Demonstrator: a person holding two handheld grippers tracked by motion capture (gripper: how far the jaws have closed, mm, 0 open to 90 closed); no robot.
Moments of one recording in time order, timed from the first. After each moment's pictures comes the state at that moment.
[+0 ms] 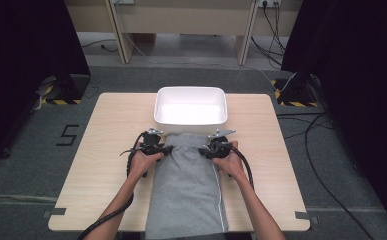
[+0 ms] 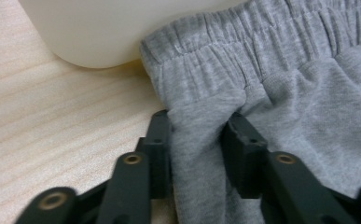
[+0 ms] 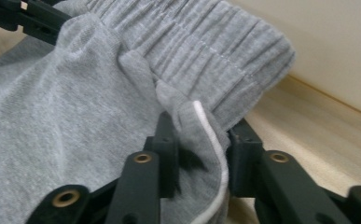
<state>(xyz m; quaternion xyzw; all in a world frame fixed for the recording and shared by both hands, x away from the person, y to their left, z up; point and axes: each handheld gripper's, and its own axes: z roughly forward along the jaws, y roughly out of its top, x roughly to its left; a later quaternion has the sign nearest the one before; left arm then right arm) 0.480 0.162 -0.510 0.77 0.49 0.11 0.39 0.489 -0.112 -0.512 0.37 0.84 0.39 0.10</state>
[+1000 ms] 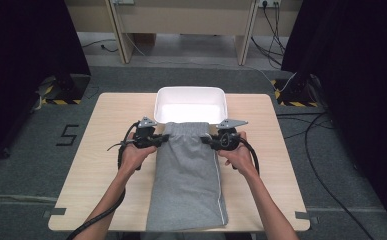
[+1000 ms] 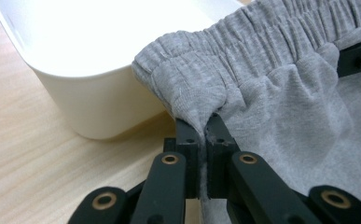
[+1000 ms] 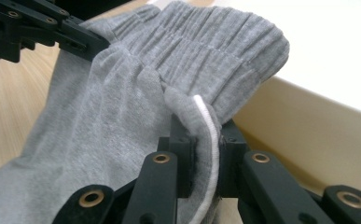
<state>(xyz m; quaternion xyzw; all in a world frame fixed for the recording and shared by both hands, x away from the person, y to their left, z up) 0.460 0.174 -0.440 0.77 0.42 0.15 0.45 0.474 -0.126 -0.443 0.32 0.81 0.48 0.11</state>
